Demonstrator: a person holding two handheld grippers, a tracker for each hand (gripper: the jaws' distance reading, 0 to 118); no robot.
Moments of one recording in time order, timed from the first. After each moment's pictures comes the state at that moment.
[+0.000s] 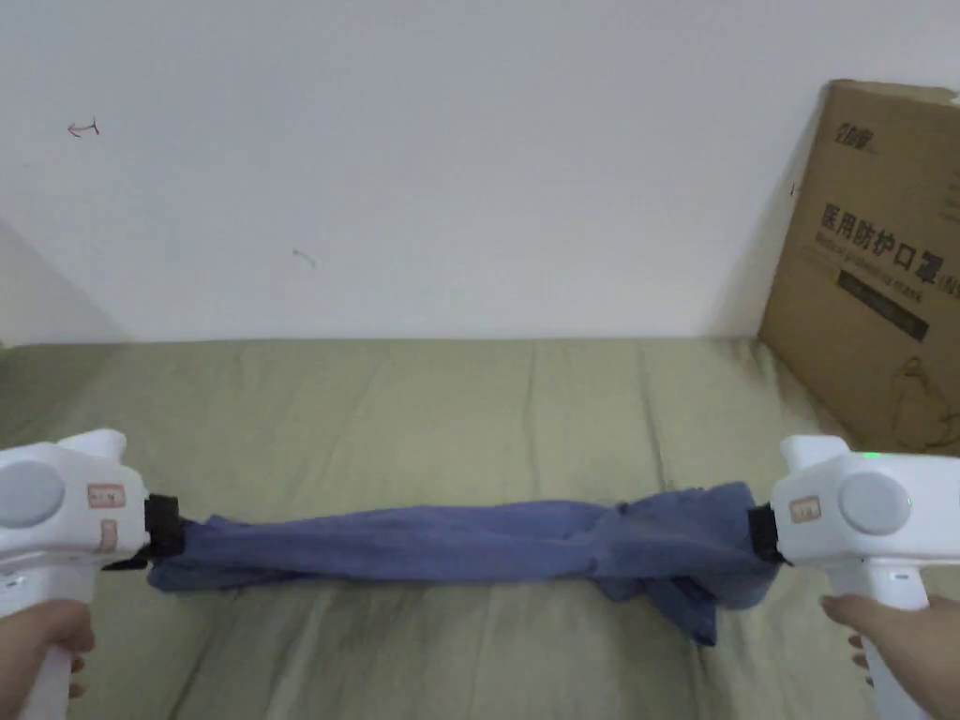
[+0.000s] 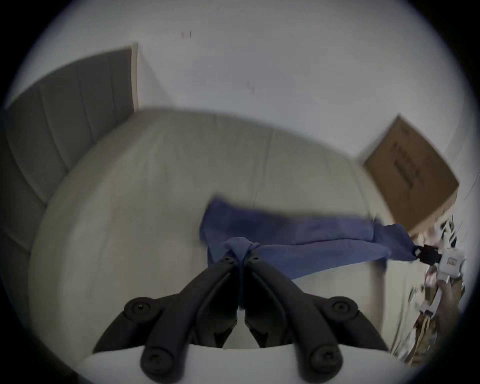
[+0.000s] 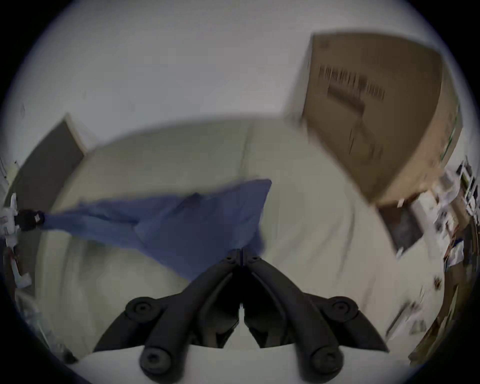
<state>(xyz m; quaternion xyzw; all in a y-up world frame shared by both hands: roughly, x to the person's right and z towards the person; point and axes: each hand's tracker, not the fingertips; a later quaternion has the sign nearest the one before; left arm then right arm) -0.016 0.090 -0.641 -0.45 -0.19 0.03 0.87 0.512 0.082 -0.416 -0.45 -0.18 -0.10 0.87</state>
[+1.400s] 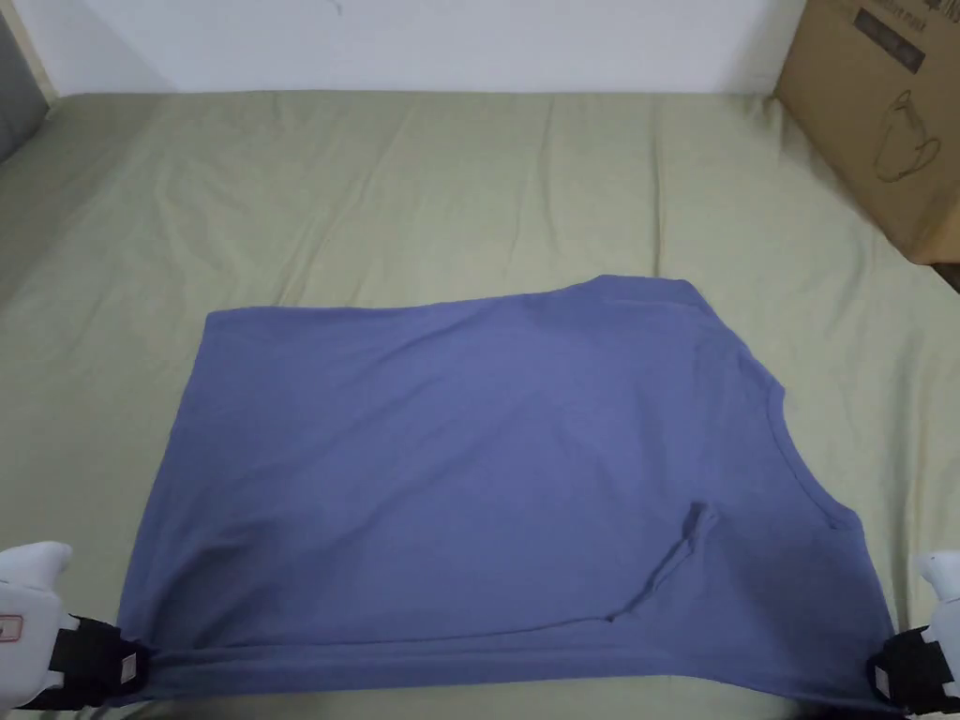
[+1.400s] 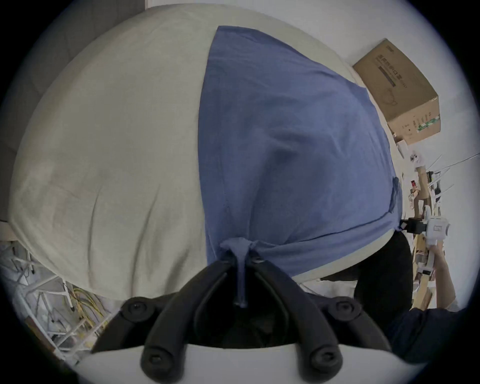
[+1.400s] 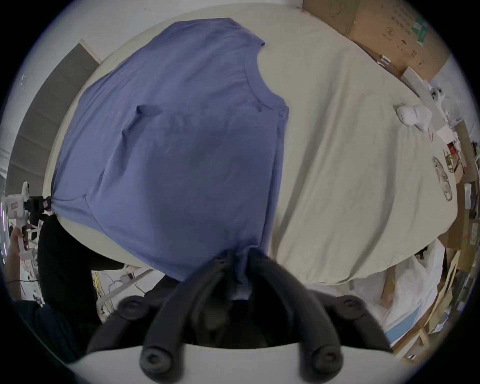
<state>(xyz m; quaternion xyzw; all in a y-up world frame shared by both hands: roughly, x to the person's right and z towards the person) -0.186 0.029 -0.314 -0.62 -0.23 0.01 0.75 0.435 0.018 -0.062 -0.62 -0.11 -0.15 0.76</state>
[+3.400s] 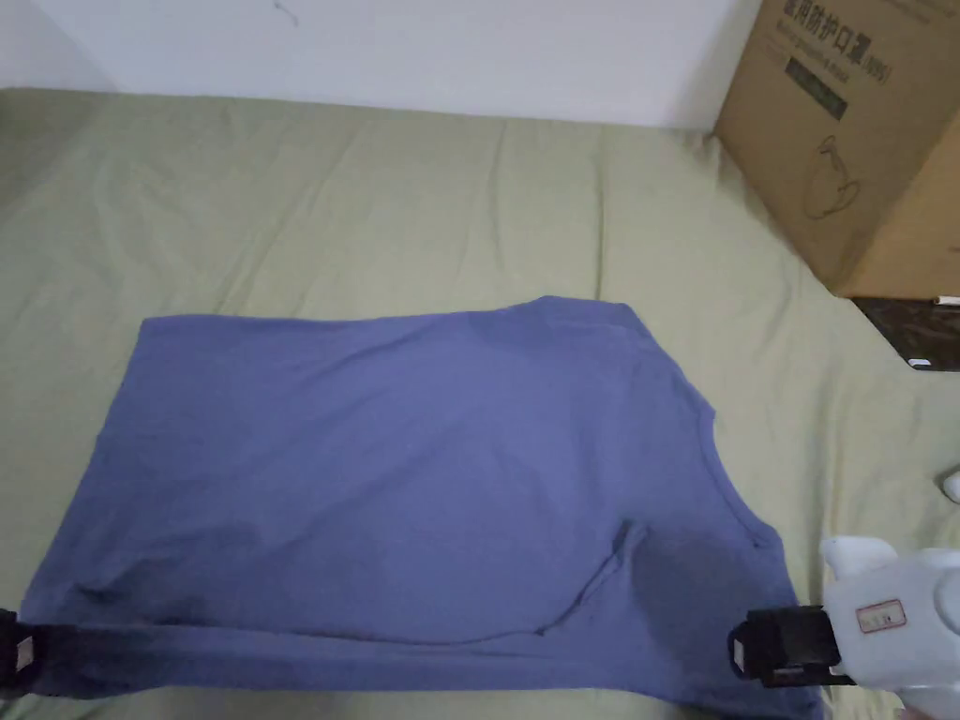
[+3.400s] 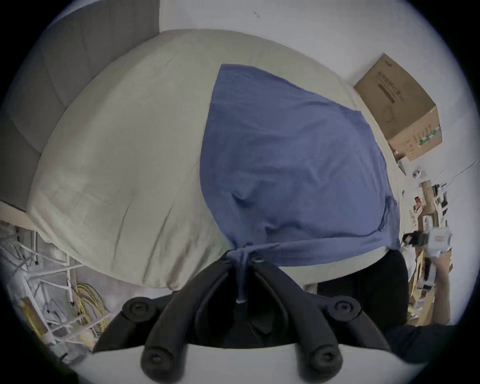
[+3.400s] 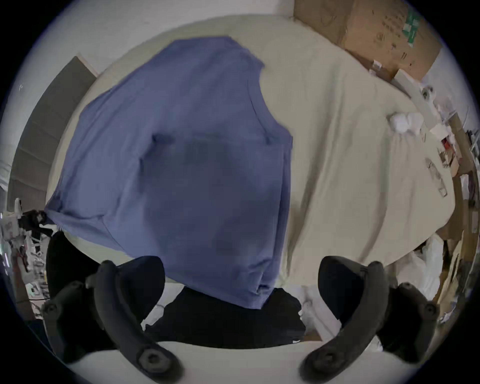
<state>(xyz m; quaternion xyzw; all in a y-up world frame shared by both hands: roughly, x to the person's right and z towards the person) -0.180 0.068 -0.292 -0.57 -0.19 0.02 0.80 0.423 0.031 -0.075 -0.61 -0.13 -0.17 0.76</state>
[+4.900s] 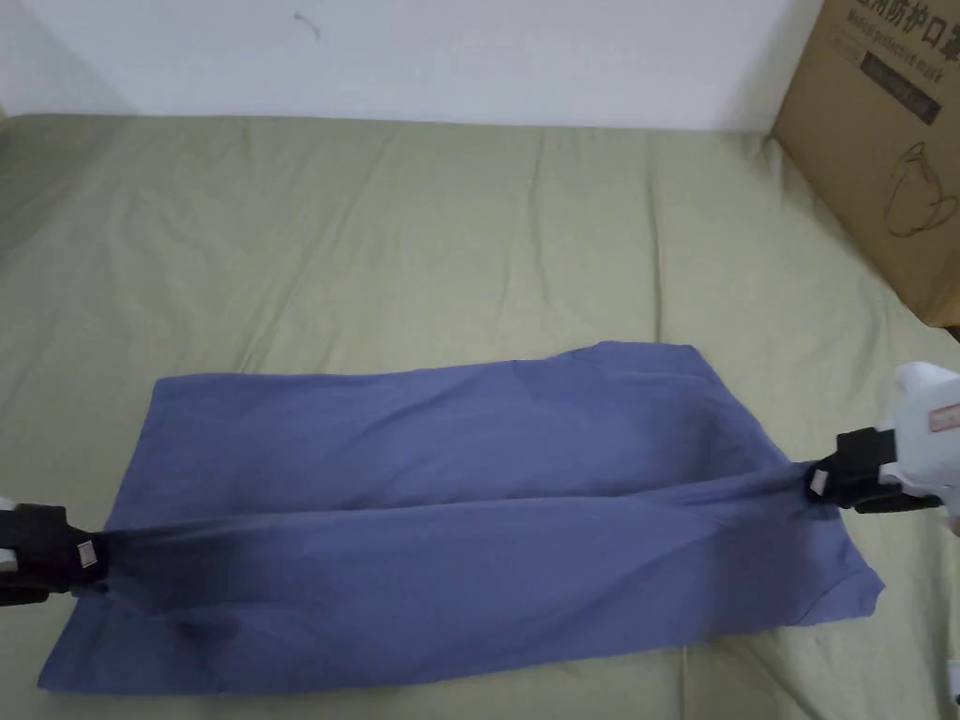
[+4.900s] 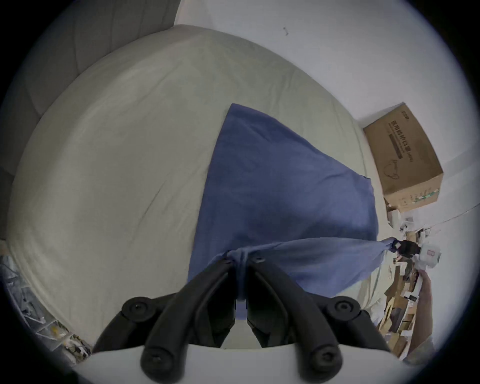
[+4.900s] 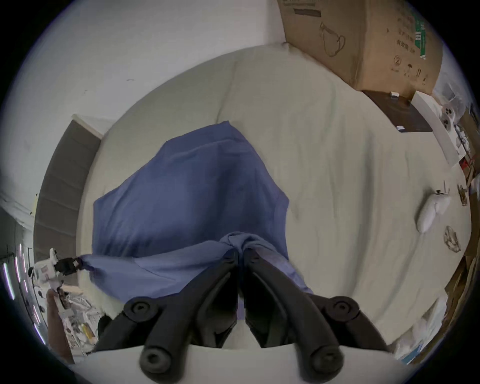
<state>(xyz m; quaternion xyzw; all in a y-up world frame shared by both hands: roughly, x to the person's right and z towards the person) -0.143 0.061 -0.468 -0.58 -0.18 0.11 0.79 0.498 0.087 -0.271 -0.51 -0.14 -0.25 0.81</state>
